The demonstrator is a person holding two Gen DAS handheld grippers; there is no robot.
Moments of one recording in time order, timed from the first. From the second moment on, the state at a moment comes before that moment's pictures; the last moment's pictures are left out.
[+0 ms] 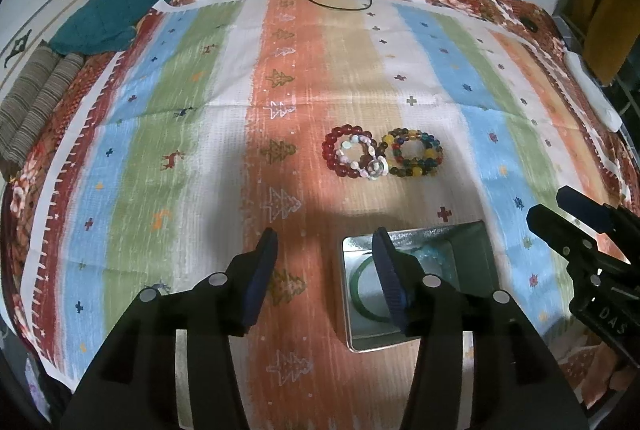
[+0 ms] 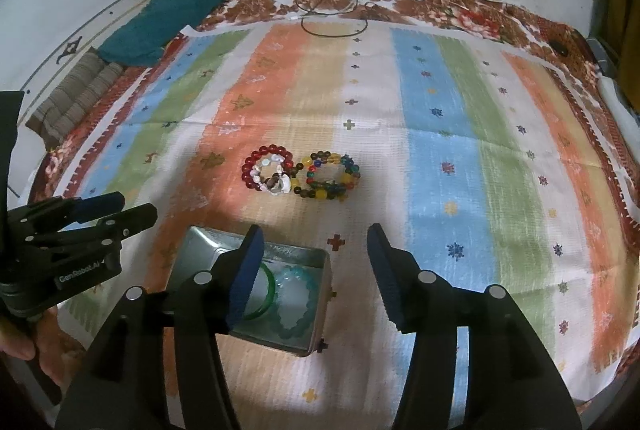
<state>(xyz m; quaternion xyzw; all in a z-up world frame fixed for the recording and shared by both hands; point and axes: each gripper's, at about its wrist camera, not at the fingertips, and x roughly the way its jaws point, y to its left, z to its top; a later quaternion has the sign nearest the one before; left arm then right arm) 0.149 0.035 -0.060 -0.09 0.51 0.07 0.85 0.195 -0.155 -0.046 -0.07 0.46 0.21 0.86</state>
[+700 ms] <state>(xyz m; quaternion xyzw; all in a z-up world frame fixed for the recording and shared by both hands) 0.197 0.037 -0.073 -0.07 0.54 0.08 0.84 0.243 -0.145 -0.057 -0.10 0.49 0.19 0.85</state>
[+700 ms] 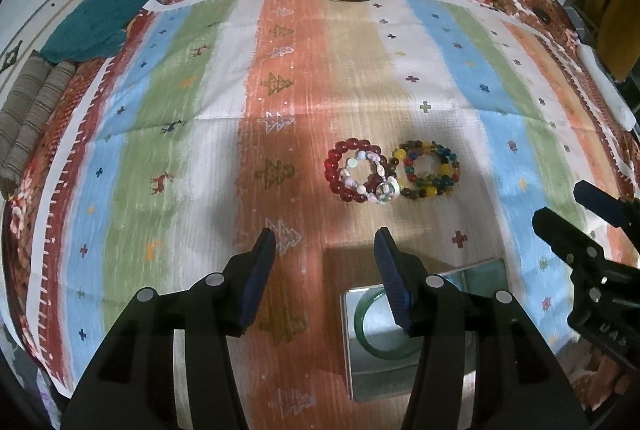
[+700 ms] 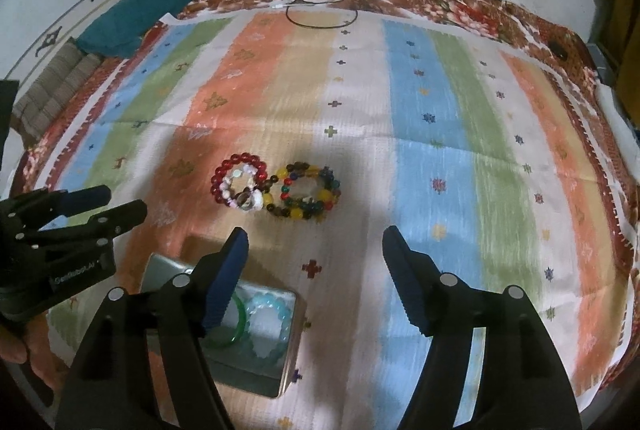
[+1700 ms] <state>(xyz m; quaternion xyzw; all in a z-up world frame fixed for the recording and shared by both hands) 0.261 0.036 -0.113 -0.06 0.58 0.07 0.81 0.310 -0.131 -0.107 -0.11 0.54 0.17 0.81</state>
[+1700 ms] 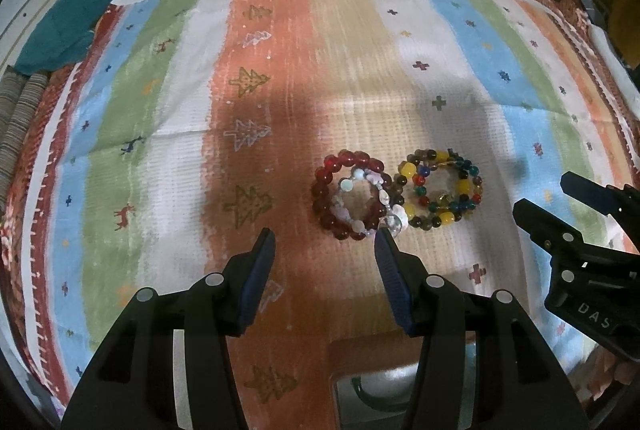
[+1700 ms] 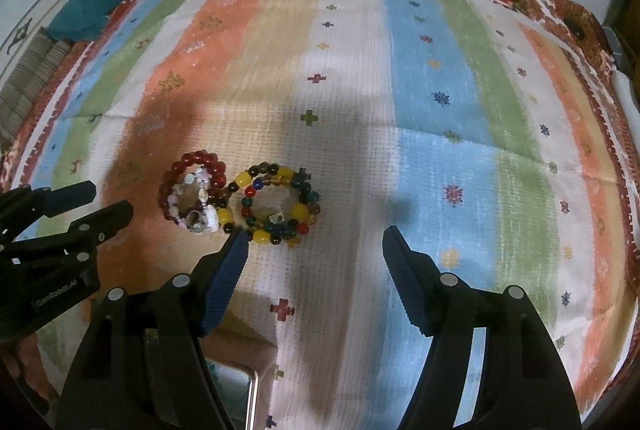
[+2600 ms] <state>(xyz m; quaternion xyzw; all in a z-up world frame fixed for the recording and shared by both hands) 0.304 0.039 -0.164 -0.07 0.62 0.05 0.78 0.350 -0.123 -0.154 -0.11 0.58 0.16 0.79</state>
